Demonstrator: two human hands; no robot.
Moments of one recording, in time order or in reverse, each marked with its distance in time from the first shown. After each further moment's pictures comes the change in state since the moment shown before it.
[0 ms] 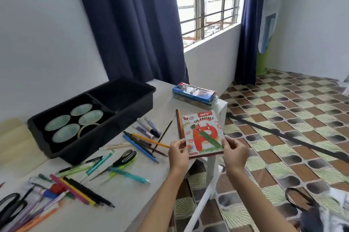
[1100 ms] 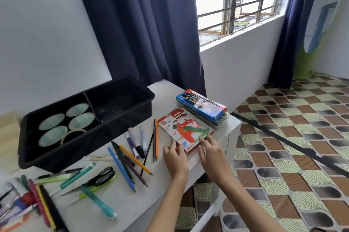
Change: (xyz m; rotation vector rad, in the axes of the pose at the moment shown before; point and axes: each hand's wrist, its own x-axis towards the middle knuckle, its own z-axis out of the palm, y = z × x) left_hand 0.089 0.003 0.074 0.191 0.419 -0.076; right_hand 0.104 0.008 0.064 -0.693 -0.609 -0.680
